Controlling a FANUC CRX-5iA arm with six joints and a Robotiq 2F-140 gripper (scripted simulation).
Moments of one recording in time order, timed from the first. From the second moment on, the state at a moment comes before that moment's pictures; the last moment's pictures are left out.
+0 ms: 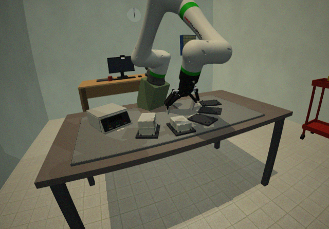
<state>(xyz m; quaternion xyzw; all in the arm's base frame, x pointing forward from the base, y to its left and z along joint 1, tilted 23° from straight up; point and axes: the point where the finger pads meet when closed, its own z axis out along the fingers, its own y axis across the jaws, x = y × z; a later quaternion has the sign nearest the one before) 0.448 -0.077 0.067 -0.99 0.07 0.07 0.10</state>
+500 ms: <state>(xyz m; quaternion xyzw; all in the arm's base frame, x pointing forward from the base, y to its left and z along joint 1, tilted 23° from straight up) 0.447 -0.080 0.067 -0.99 0.08 0.07 0.11</state>
